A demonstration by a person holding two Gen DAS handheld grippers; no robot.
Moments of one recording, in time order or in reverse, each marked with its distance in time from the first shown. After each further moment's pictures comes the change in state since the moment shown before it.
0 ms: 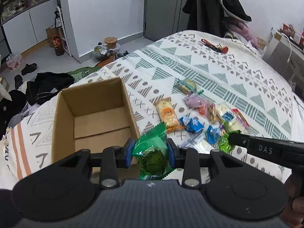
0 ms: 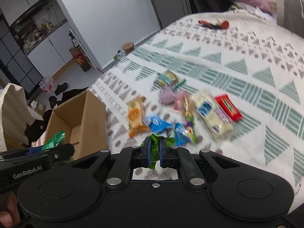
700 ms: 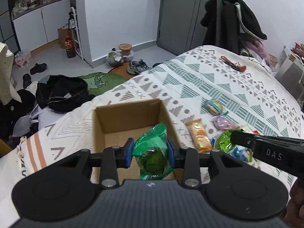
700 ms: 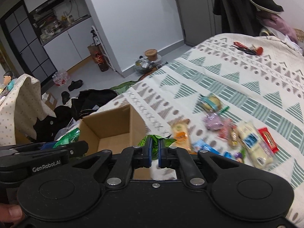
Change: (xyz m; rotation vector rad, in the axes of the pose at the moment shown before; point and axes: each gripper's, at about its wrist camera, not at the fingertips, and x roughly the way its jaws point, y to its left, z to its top) left arm -0.001 0.085 0.034 -0.067 -0.037 0.023; right arm 0.014 0.099 0.032 -0.134 -0.039 0.046
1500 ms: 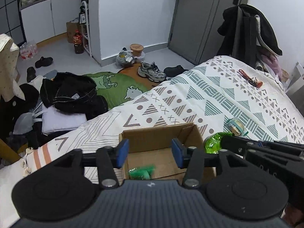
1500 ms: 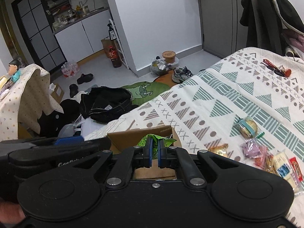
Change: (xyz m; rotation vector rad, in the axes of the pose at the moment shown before) left arm 0.030 0.068 0.042 -0.075 0.004 0.006; right arm 0.046 0.083 0.040 -0.103 0.004 0.021
